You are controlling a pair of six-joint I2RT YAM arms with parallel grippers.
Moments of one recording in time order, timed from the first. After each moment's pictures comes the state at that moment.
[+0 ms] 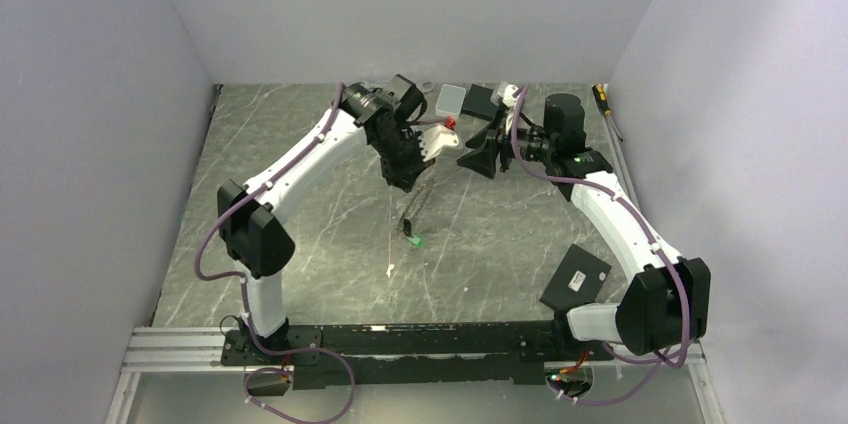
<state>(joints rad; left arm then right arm) -0.69 1.86 1.94 -1.28 0.40 0.64 0.25 1.30 1.07 -0.14 -0.94 -0.18</state>
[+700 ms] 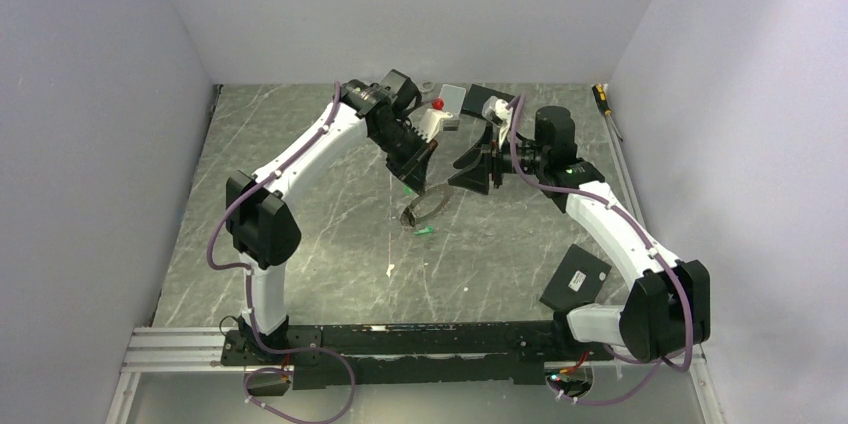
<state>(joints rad) -0.63 1.94 1.98 -1.25 0.62 0.26 0.28 1.28 0.97 -0.08 -1.05 -0.07</state>
